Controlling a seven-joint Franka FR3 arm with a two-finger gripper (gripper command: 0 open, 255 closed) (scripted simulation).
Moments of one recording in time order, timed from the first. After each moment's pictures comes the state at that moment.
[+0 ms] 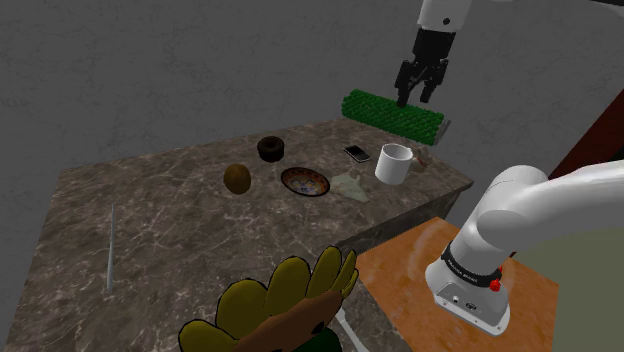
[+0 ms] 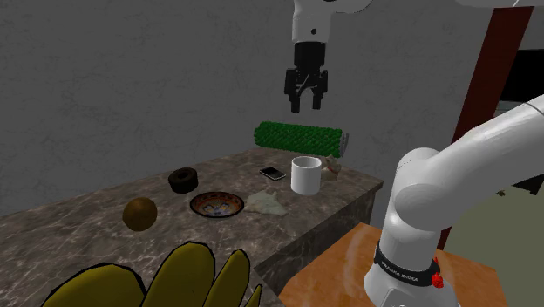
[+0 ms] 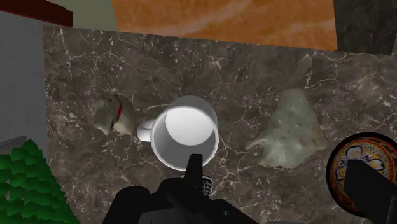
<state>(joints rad) 0.00 -0.80 -0.07 -2.30 -0.01 1.48 0.17</state>
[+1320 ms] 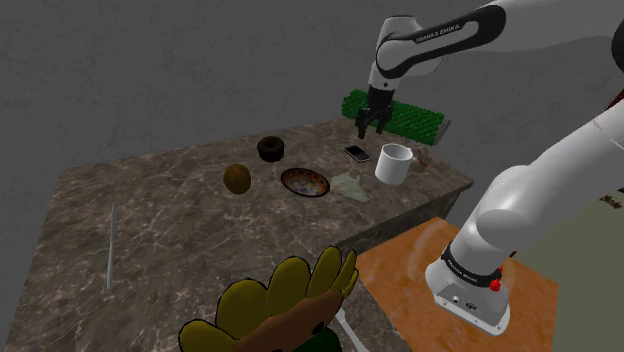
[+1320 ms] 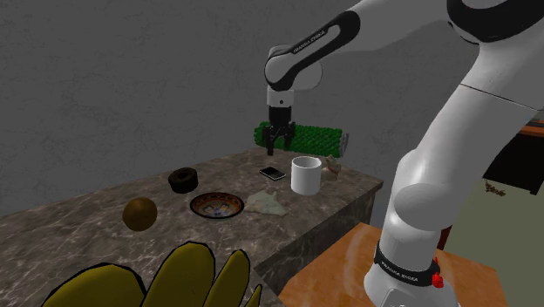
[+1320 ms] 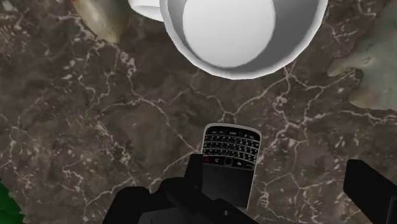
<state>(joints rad) 0.00 -0.33 -0.25 -2.38 -0.03 2.03 -0.05</state>
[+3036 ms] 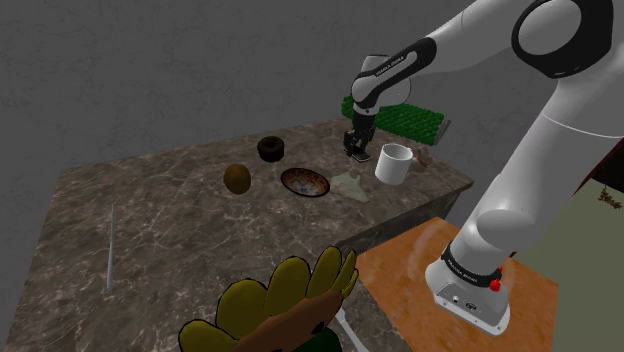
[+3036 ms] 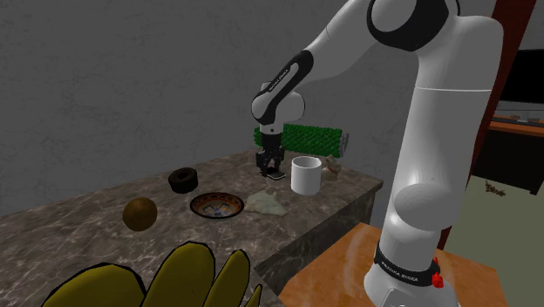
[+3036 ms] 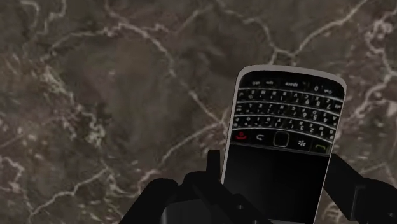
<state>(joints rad) 0.01 0.01 -0.30 -2.33 0.07 2.30 -0.19</state>
